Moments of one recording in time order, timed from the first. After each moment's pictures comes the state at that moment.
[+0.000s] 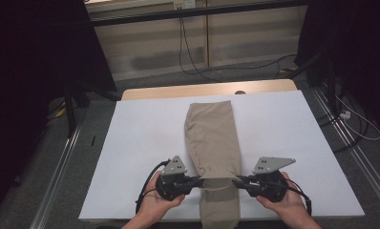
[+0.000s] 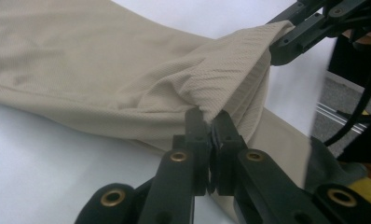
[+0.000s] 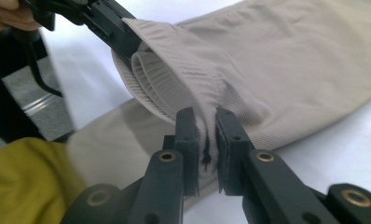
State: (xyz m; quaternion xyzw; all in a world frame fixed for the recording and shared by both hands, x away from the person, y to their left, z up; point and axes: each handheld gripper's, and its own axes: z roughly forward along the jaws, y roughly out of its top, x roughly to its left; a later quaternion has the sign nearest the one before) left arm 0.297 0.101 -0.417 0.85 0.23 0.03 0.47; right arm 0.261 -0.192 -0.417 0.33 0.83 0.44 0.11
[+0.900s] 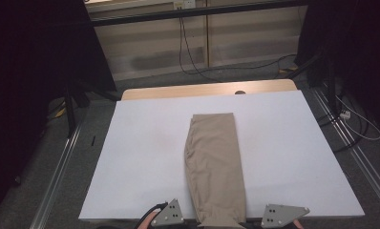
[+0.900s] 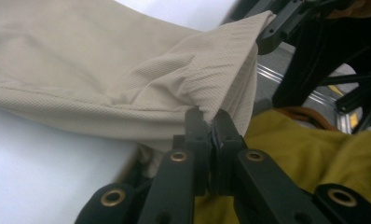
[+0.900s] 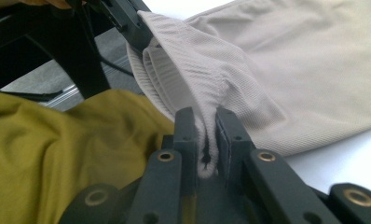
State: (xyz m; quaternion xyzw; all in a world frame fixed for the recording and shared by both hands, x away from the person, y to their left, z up) left arm 0.204 0.119 -0.427 0.88 0.18 -0.03 0.44; right arm 0.161 -0.182 -0.428 0.30 0.84 0.44 0.06
